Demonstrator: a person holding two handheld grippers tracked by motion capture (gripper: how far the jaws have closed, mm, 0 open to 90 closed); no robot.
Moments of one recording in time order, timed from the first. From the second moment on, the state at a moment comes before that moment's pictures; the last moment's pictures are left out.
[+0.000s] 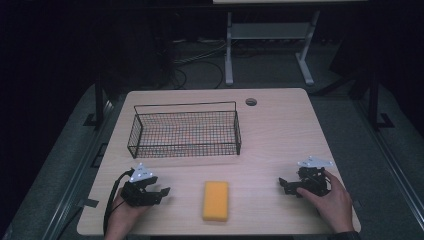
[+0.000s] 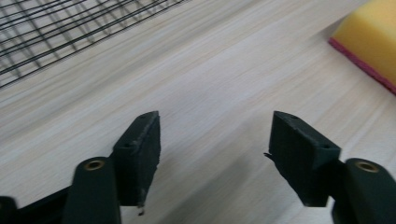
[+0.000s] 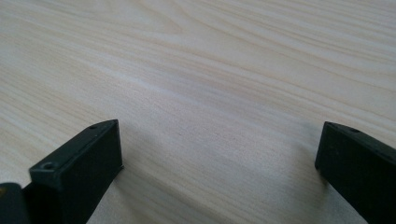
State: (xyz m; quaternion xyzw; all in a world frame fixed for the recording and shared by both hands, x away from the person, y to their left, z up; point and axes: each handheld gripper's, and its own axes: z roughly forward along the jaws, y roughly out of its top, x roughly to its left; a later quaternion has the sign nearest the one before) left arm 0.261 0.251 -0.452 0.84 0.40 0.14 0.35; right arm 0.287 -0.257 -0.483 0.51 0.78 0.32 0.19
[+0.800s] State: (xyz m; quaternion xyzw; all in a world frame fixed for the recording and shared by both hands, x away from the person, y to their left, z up) left arm 0.263 0.219 -0.441 0.86 0.36 0.09 0.35; right arm 0.287 -0.257 -0.484 0.51 0.77 0.32 0.19
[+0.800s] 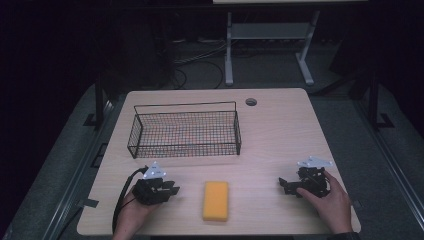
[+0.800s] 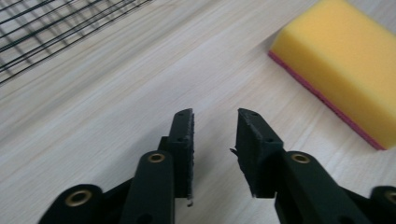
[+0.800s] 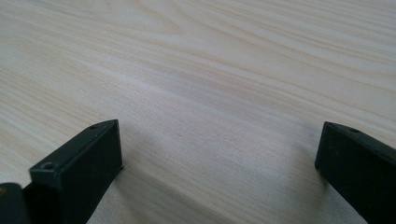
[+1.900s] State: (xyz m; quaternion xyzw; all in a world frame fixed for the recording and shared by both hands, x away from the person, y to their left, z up) left arm 0.271 0.165 -0.439 0.88 0.31 0.05 0.35; right arm 0.287 -0.257 -0.484 0.51 0.77 0.32 0.19
